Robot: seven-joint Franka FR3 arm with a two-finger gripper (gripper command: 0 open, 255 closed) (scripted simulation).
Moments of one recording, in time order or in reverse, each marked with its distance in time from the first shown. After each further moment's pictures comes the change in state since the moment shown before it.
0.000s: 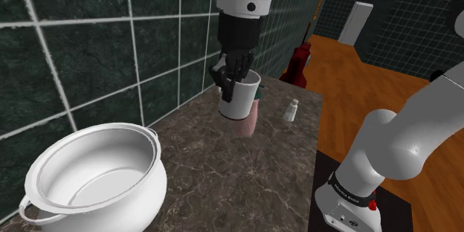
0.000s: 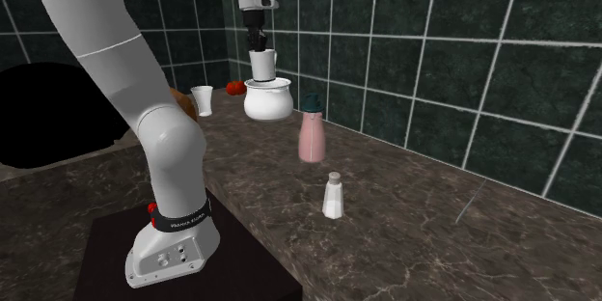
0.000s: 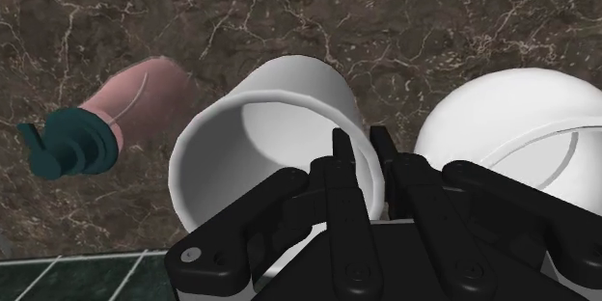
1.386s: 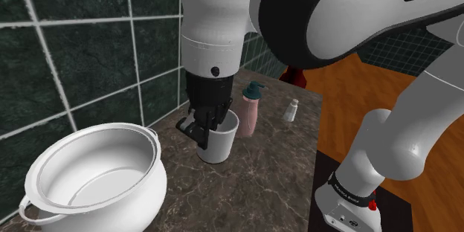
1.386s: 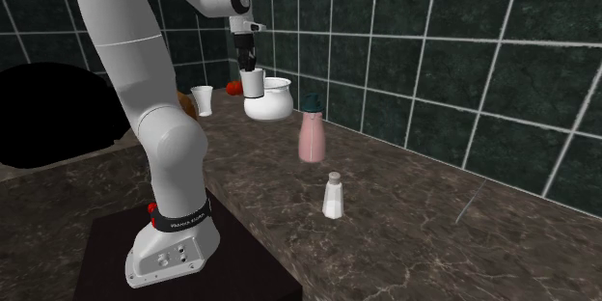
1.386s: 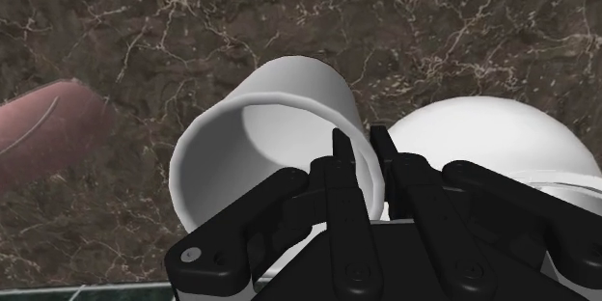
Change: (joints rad) arm 0.038 0.168 0.143 -0.036 -0.057 0.183 0.198
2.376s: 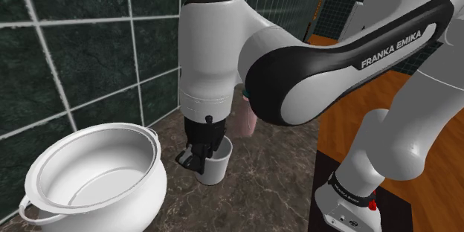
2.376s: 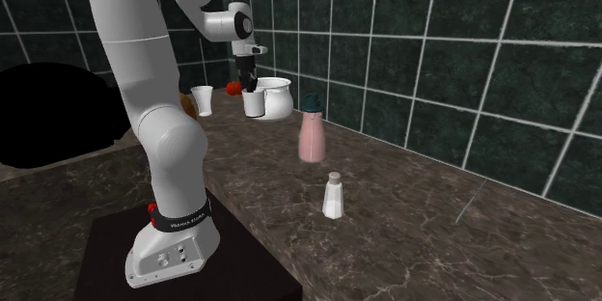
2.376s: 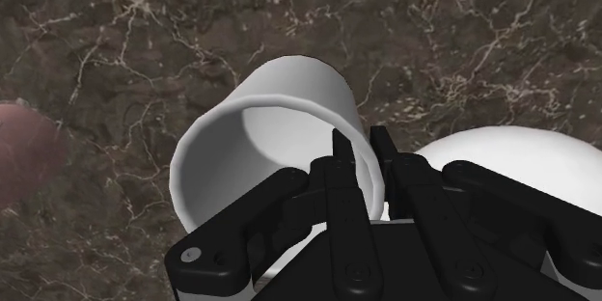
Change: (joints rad) arm 0.003 0.063 0.021 -0.150 -0.038 0.199 0.040
